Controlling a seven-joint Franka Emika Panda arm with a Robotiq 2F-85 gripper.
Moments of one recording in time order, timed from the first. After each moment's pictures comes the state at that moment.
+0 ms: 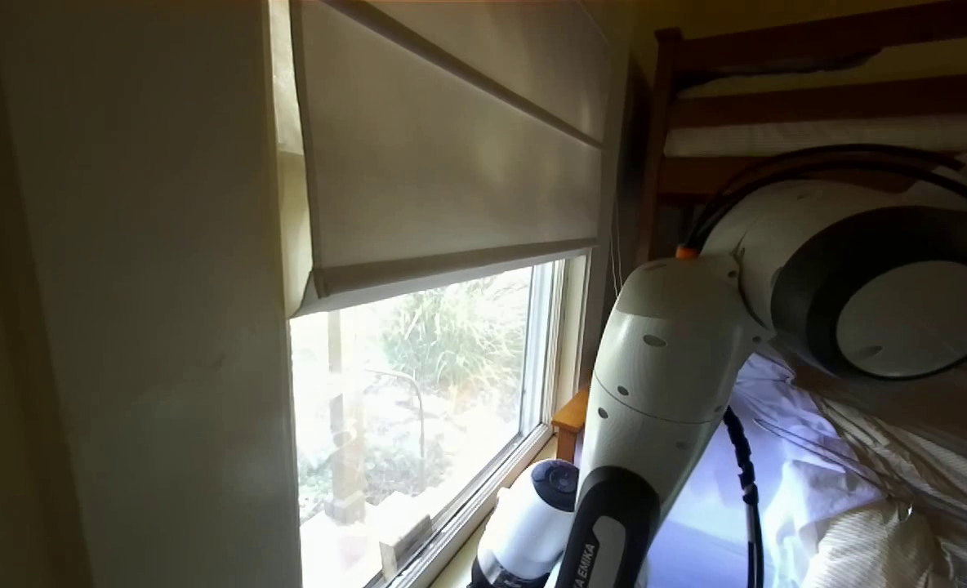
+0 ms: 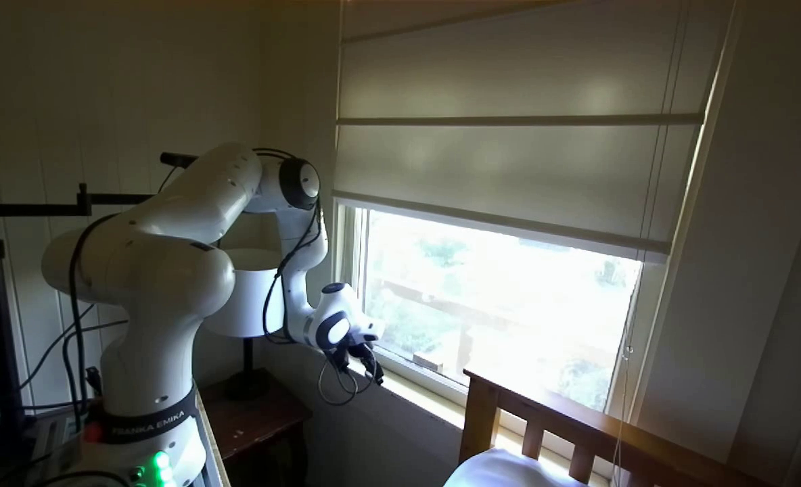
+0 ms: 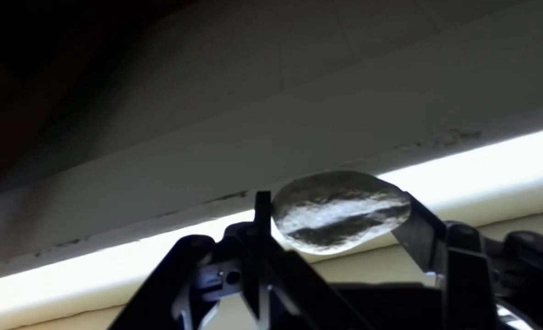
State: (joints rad) arm 0.76 0.97 -0.27 -2.10 0.34 3.43 0.41
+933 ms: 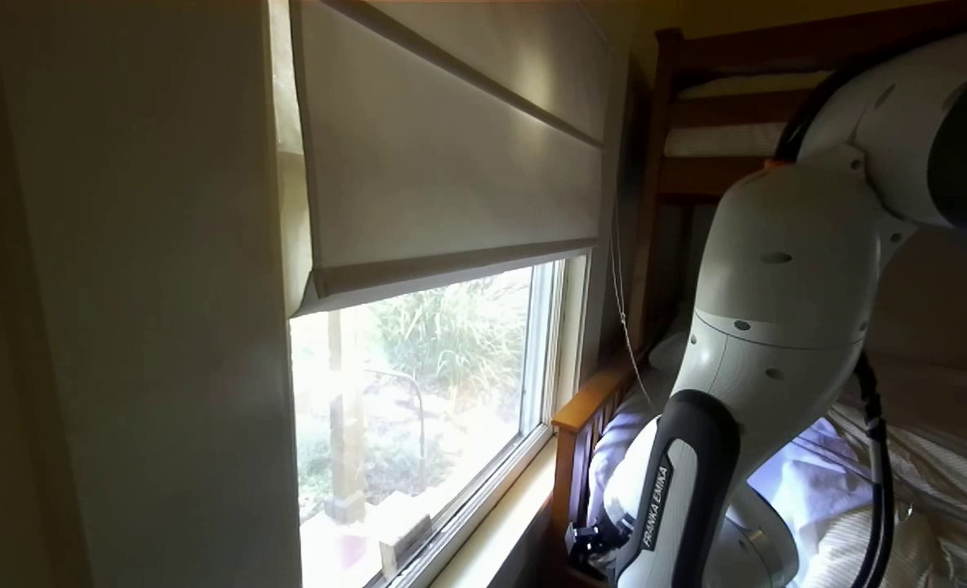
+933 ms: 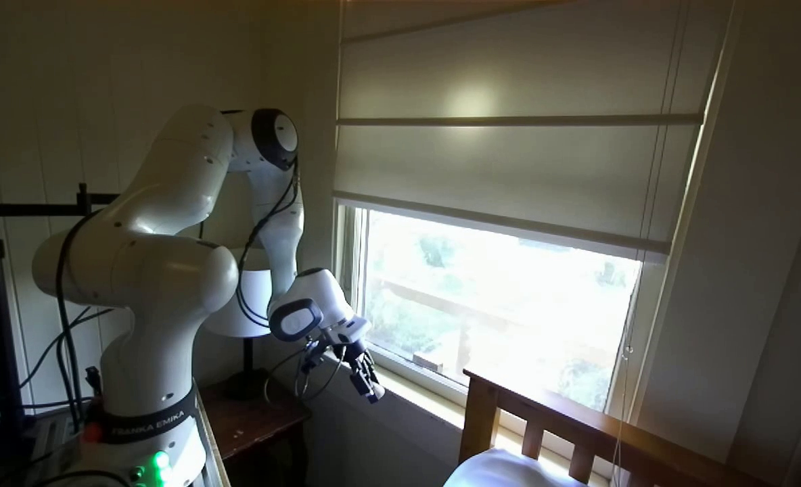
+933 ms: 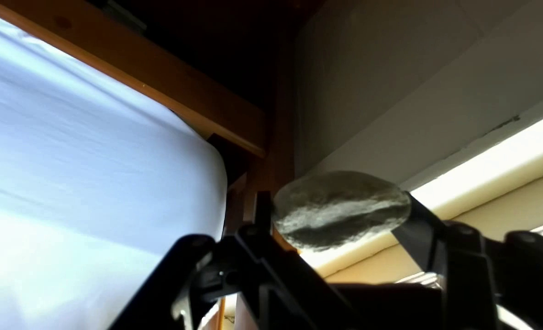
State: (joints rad) arm 0.91 0.68 -0.38 -2.58 0.87 3.52 0.41
